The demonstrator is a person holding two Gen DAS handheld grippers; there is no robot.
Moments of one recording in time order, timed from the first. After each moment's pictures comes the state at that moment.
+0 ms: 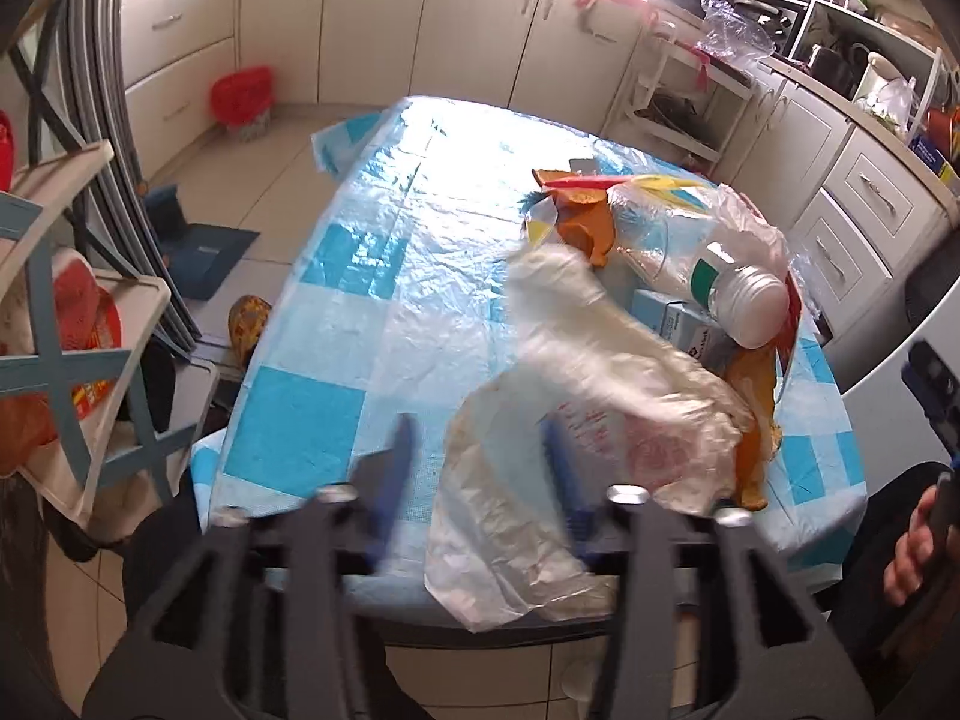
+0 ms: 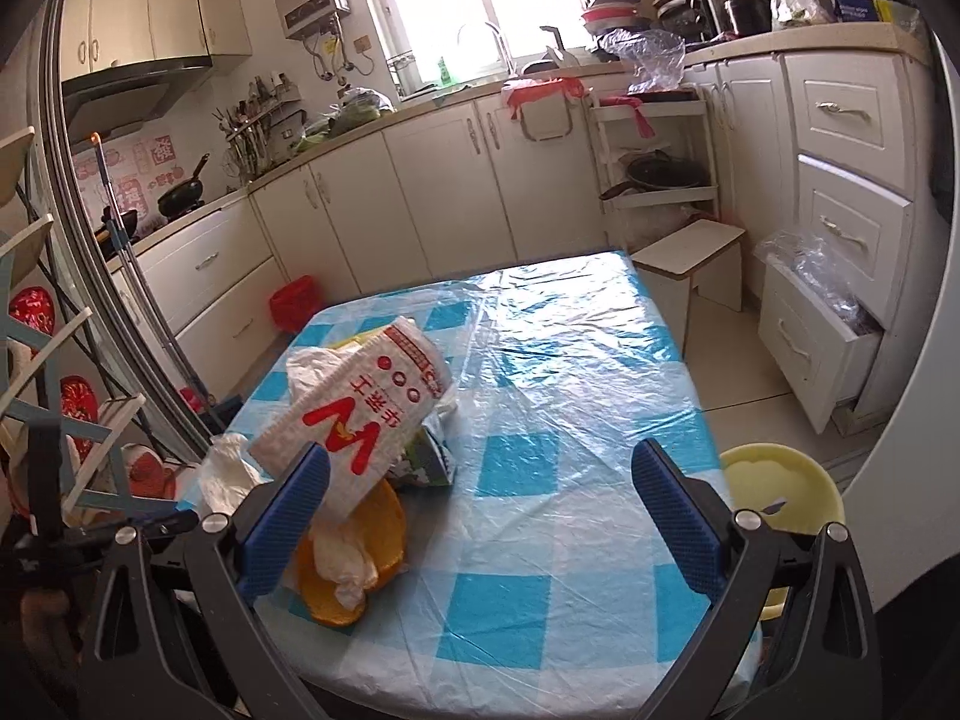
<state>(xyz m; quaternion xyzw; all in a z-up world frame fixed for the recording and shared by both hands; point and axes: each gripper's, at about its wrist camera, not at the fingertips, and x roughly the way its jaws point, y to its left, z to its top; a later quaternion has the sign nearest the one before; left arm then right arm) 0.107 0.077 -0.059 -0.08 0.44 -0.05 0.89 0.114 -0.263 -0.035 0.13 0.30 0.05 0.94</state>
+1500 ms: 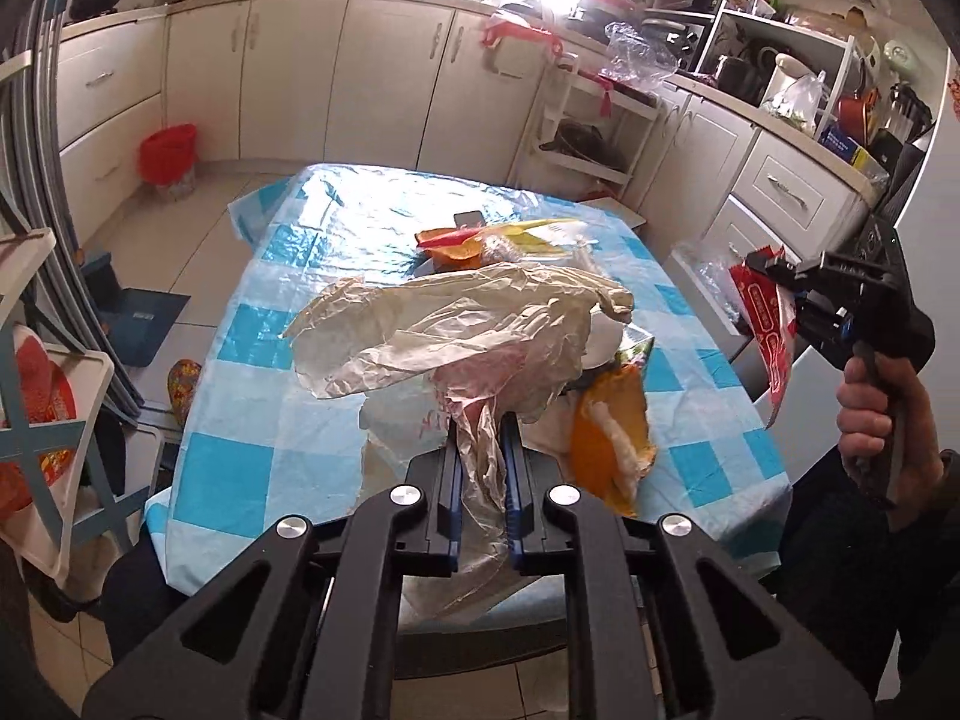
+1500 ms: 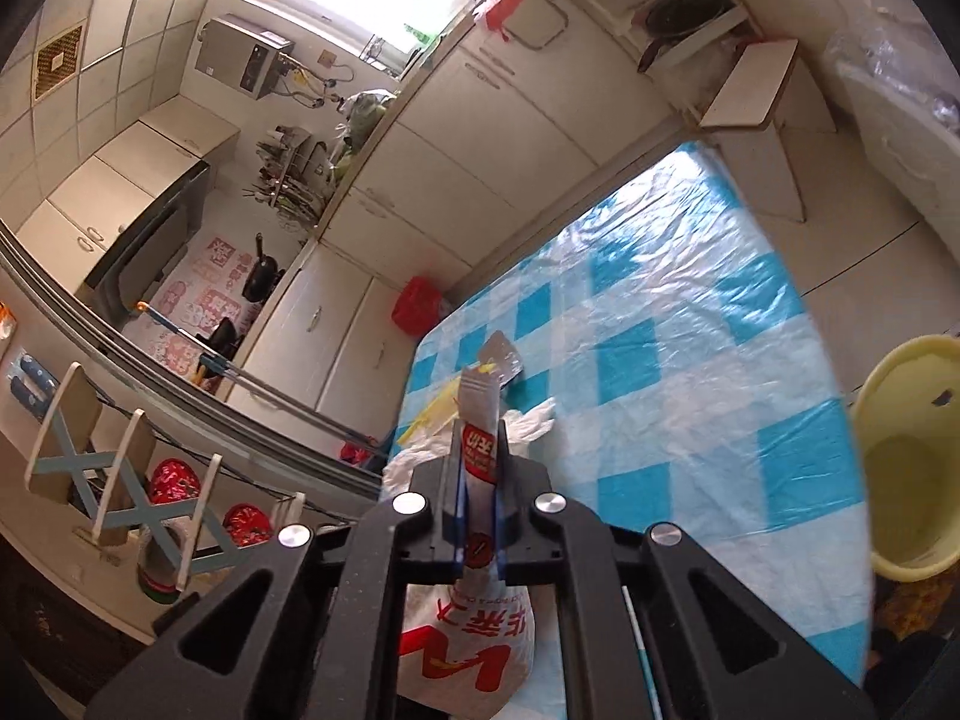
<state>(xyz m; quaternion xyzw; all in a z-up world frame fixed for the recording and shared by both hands) 0.085 0.047 -0.010 -0.08 0.39 -0.15 0.91 0.188 -0.342 -0.030 0.35 0.35 0.16 0.85</state>
